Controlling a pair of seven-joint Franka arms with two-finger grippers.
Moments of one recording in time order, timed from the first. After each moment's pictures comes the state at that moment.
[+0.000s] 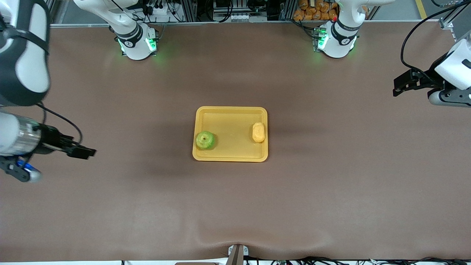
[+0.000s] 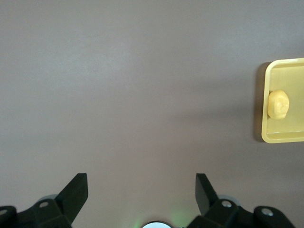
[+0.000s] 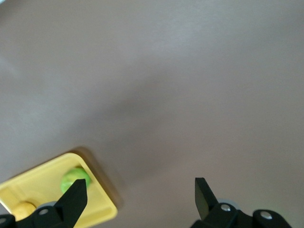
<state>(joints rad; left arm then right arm) -0.05 0.02 -0.06 -1.51 0.04 1.52 0.01 0.12 0.48 -0.16 -1.09 0.19 1.40 0.44</state>
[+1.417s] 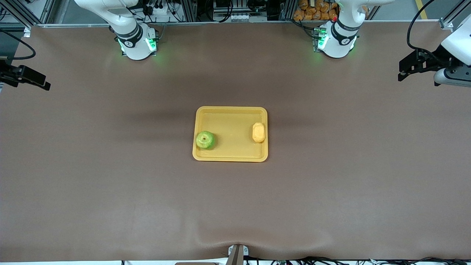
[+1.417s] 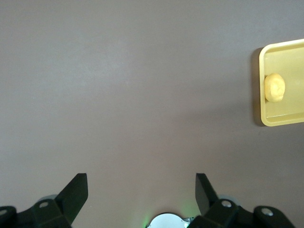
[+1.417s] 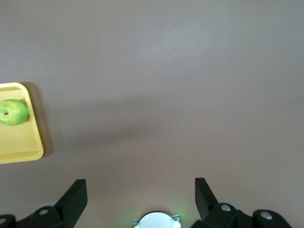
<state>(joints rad) -0.03 -0.05 -0.07 -1.53 0.04 1.48 0.10 0.06 -0.02 -0.13 -1.52 -0.02 1.40 0.05</state>
